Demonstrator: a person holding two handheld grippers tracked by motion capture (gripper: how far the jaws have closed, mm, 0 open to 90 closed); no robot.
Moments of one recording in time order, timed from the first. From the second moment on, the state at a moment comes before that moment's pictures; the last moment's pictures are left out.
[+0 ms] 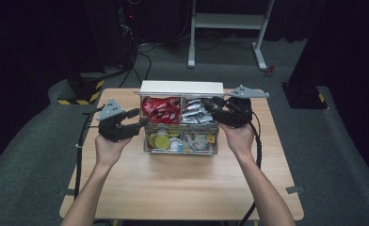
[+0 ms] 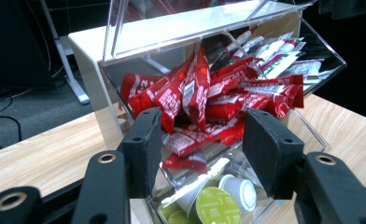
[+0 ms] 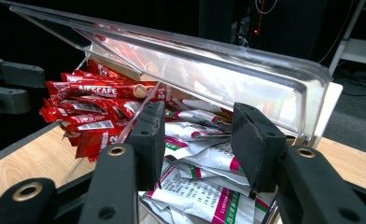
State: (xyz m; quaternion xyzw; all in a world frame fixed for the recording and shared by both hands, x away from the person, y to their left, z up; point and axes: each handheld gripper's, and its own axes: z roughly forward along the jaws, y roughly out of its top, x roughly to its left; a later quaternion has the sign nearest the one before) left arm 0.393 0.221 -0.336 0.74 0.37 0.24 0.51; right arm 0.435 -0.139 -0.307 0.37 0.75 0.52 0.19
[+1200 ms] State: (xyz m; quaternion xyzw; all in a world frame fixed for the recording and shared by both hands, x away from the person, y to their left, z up) left arm 0.412 0.201 -0.327 0.77 0.36 0.24 0.48; right arm 0.437 -0.140 -0.308 0.37 0.74 0.52 0.19
